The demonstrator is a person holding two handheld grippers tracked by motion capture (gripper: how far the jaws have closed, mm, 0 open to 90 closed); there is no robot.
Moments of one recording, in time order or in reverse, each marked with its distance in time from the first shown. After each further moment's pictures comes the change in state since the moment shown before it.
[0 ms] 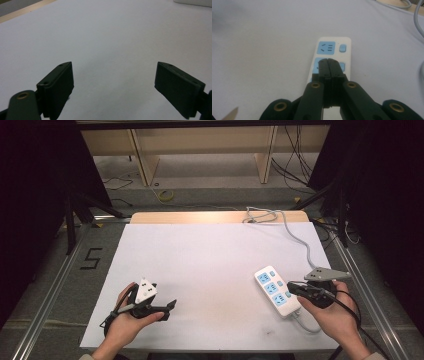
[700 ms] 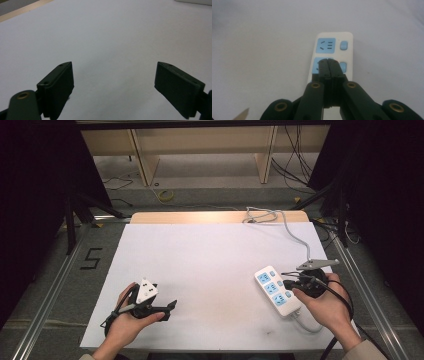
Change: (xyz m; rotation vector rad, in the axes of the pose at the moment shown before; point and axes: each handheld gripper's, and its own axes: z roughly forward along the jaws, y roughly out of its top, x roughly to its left) left arm -0.001 0.000 0.001 0.011 0.000 0.007; right arm -0.005 0.020 0.016 0.108 0.008 0.050
